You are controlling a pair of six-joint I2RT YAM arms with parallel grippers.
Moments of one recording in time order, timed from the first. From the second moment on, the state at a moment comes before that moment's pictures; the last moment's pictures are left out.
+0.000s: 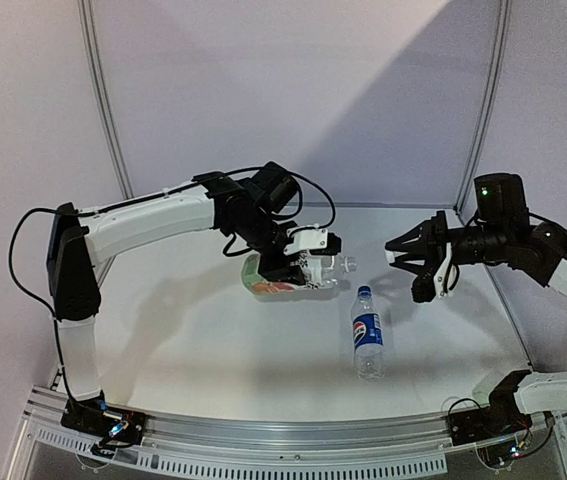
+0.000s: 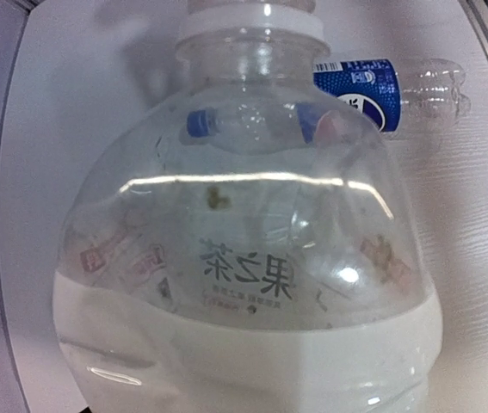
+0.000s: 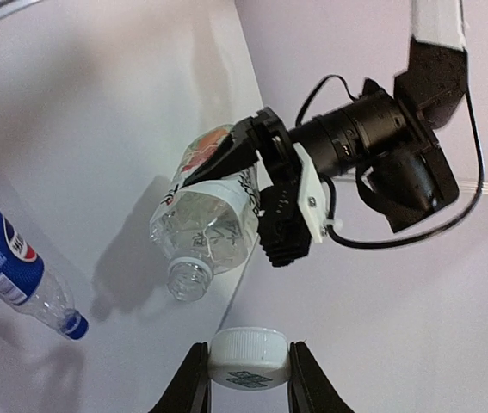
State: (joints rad) left arm -0.88 1.99 1.82 -0.85 0.22 0.76; right arm 0.55 1.02 0.99 -0.48 -0.62 -1.77
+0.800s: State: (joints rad) left arm -0.83 1.96 1.73 -0.77 0.12 0.64; right arm 0.36 1.44 1.09 -0.82 -0.21 -0.35
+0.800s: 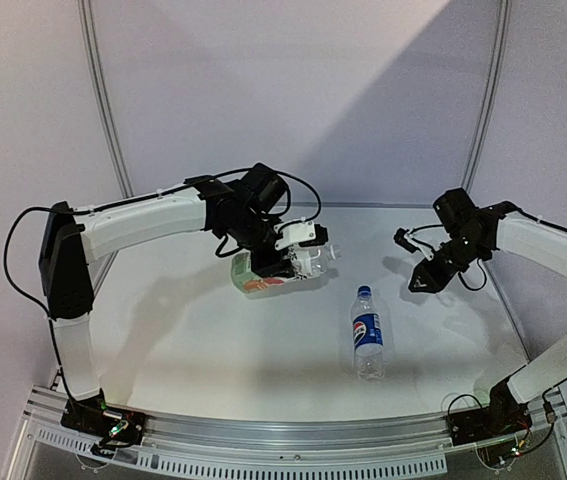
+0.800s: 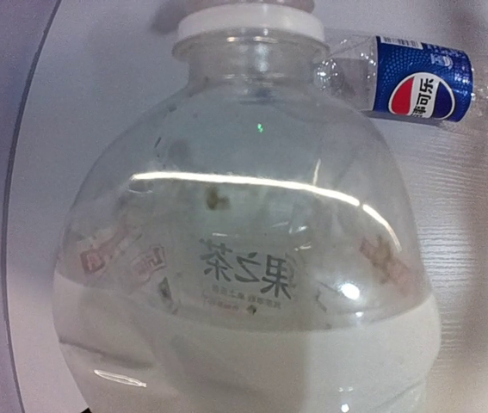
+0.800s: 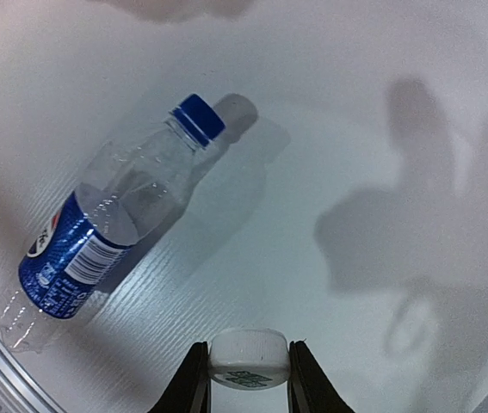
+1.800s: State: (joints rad) left arm -0.83 1.96 1.75 -0.77 0.10 0.61; right arm 0.36 1.66 0.95 -0.70 -0.12 -0.20
